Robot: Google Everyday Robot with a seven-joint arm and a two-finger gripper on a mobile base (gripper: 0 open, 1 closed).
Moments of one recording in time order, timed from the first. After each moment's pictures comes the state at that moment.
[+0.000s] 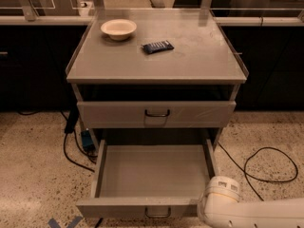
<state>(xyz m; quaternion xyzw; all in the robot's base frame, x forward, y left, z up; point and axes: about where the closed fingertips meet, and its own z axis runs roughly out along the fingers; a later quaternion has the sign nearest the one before) 0.391 -0.193 0.431 -0.59 0.80 -0.08 0.09</state>
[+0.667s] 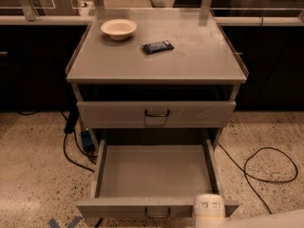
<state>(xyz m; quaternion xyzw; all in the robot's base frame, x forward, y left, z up) 0.383 -0.190 0.419 -0.57 0.80 -0.16 0.09</state>
